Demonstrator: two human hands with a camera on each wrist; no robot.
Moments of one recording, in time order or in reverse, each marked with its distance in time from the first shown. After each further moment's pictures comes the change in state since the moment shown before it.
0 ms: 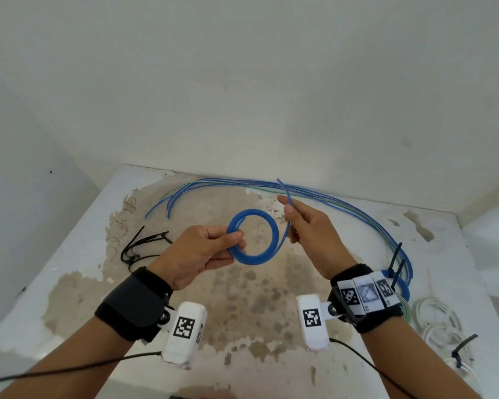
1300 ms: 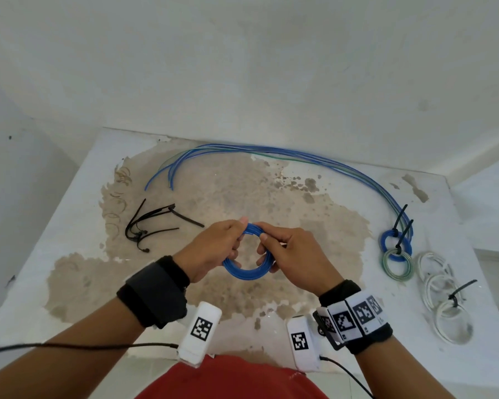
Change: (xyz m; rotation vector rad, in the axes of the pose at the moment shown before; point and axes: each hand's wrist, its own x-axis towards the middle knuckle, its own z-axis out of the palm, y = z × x) left_hand 0.006 -0.042 -0.059 0.194 -0.131 -0.141; right_hand -0.052 0.027 0.115 -0.285 -0.109 0.085
